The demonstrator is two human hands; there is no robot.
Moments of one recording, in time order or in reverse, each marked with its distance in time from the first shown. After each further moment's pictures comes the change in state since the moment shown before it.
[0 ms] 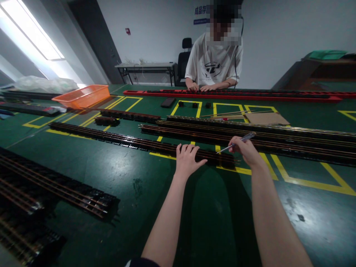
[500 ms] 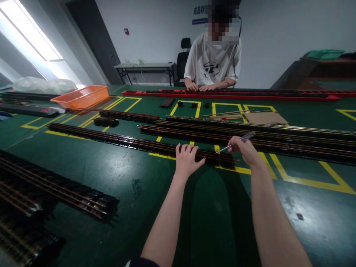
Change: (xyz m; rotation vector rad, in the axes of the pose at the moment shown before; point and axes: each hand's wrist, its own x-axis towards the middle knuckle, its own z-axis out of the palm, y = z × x) left_hand 0.001 0.003 0.001 0.010 0.019 -0.009; right_hand -0.002 0.001 -0.003 -0.026 -0.013 -0.017
